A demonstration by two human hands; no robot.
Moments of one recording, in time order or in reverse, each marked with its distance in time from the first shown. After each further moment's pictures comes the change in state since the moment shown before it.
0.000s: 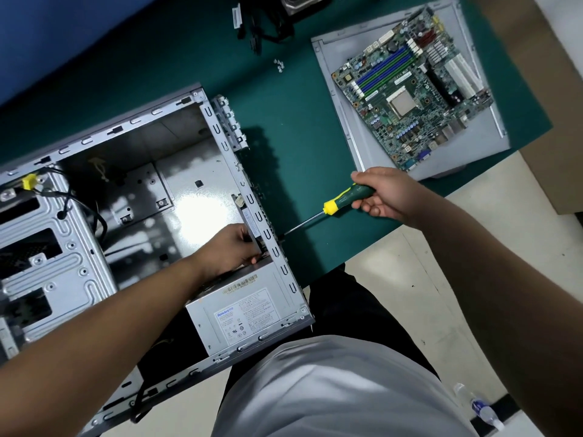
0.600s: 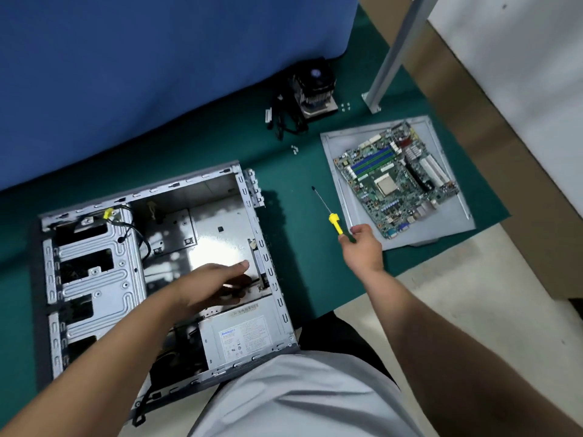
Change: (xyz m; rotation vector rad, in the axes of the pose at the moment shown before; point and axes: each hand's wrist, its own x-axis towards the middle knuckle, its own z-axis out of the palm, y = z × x) left_hand -0.072 0.026 -0.034 -0.492 0.006 -0.207; right_hand 0.013 0.013 0.038 -0.313 0.554 -0.235
